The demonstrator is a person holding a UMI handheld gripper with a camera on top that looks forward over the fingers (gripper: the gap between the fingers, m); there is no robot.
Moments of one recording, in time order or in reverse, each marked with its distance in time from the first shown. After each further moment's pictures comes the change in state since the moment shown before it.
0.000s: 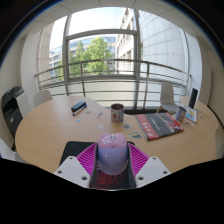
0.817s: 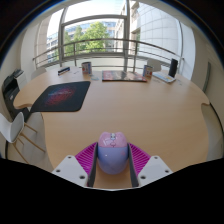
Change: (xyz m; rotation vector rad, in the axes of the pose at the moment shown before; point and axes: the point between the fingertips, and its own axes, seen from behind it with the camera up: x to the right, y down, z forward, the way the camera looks) arm 0.212 0.243 -0.153 -0.203 0.027 -0.028
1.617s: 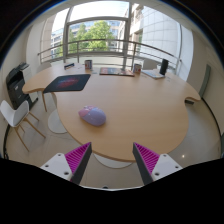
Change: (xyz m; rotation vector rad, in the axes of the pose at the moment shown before) arm 0.057 0.093 -0.145 -0.017 0.007 -0.052
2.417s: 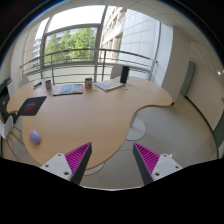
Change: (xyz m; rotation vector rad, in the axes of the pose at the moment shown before) arm 0.319 -0.084 -0.076 0.052 0.172 0.074
